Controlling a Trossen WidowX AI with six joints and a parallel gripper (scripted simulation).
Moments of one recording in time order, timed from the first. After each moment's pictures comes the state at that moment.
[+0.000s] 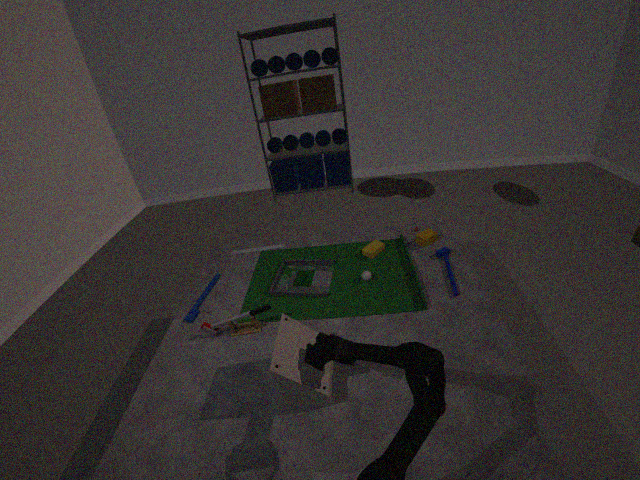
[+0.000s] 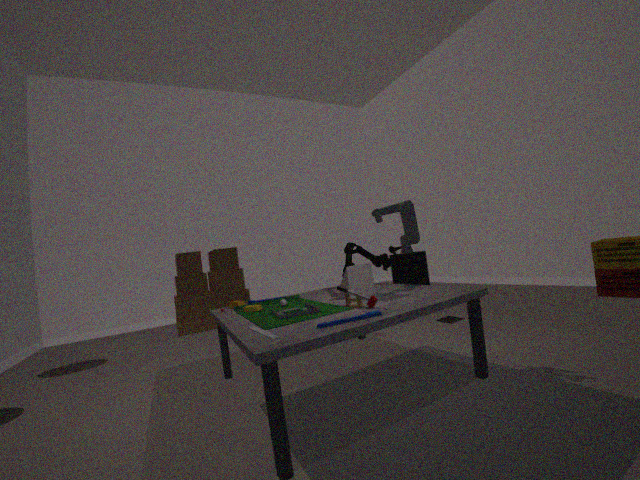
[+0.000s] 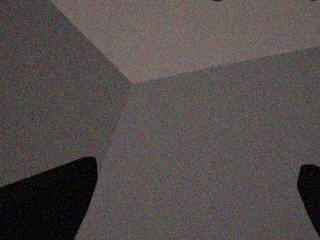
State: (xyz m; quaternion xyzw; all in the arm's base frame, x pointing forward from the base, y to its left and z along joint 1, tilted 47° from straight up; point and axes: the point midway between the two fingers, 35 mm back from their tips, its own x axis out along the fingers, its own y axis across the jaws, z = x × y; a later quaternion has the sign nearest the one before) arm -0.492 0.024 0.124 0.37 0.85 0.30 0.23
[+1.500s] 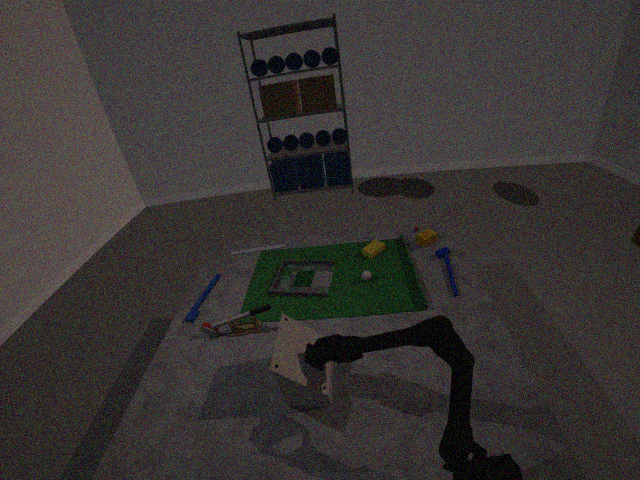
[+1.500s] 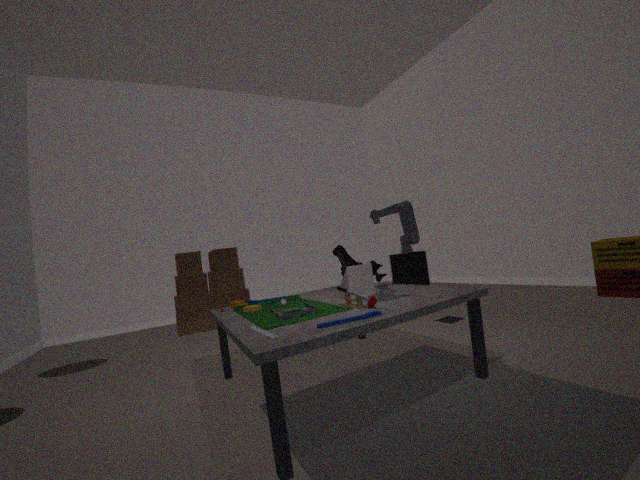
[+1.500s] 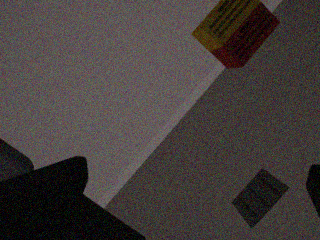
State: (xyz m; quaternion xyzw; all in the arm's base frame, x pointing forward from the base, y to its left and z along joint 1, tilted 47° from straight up) arm -0.451 -0.254 0.242 -0.03 0.75 0.66 0.05
